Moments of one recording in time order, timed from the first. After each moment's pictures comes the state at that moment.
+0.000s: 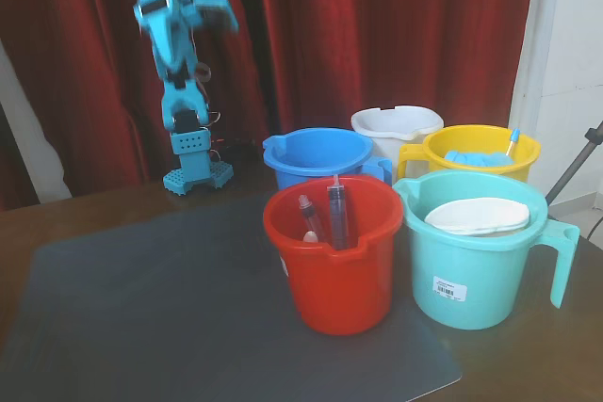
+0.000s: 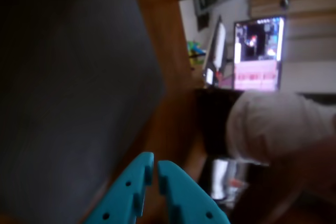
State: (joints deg) arm 0.8 175.2 127.4 77.6 11.6
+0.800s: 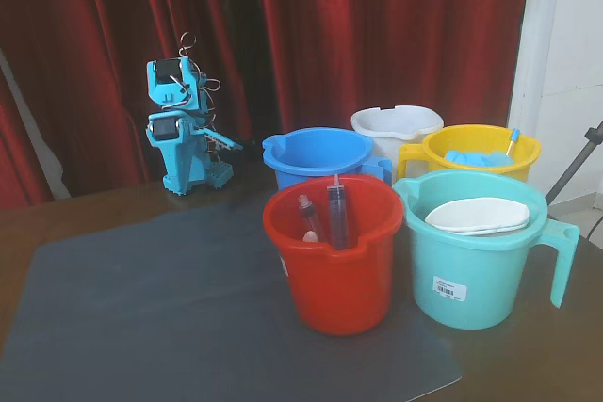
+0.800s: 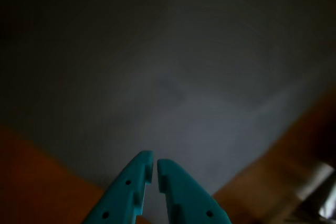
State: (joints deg) arm 8.1 179.5 168.5 74.4 9.5
